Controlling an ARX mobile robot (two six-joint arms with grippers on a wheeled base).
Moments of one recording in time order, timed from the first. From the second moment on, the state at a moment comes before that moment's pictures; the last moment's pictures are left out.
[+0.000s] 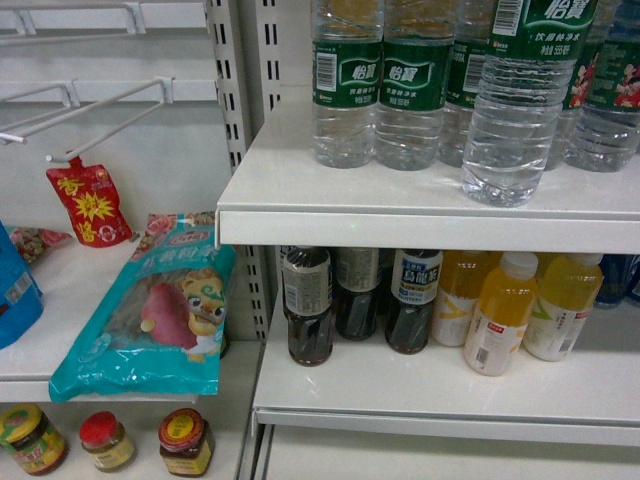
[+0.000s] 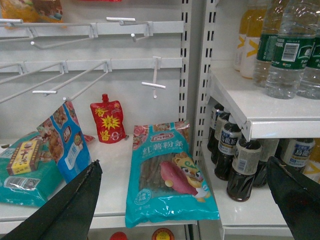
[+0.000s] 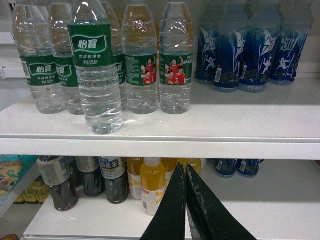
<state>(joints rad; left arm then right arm) 0.00 0.01 0.01 0.00 0.00 0.00 0.00 0.23 0.08 0.15 0.00 0.00</state>
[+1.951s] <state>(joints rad) 0.00 0.01 0.01 0.00 0.00 0.00 0.00 0.00 0.01 0.00 0.00 0.00</state>
